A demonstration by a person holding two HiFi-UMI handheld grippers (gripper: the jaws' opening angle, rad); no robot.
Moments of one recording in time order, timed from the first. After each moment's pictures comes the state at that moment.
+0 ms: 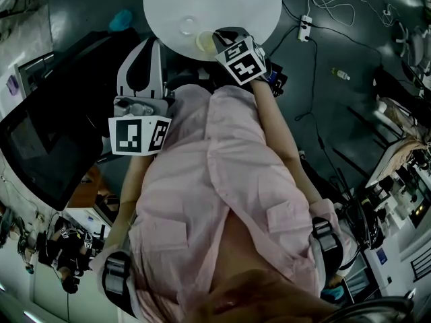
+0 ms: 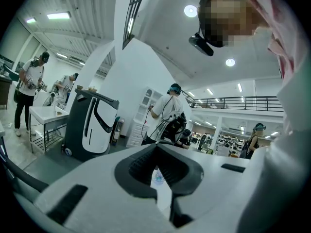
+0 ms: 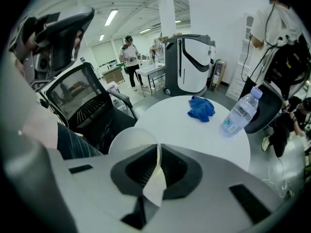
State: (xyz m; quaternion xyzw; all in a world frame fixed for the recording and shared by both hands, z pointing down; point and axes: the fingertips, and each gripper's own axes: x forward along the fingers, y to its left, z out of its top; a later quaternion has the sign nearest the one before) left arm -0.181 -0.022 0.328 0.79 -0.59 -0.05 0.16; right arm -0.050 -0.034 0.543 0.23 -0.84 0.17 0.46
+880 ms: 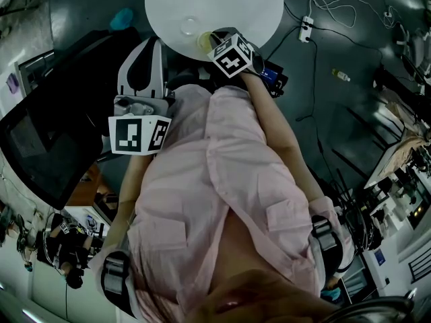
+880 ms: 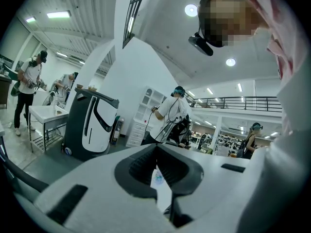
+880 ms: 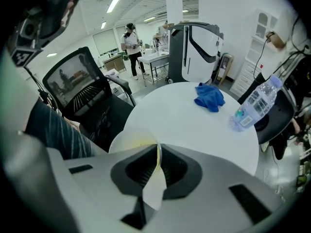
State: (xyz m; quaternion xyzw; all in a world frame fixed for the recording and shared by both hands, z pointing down) left arm -0.182 -0.026 0.331 0.79 -0.59 -0.04 0.17; right arm -0.056 -0.029 0.601 0.20 -0.82 0.16 0.51
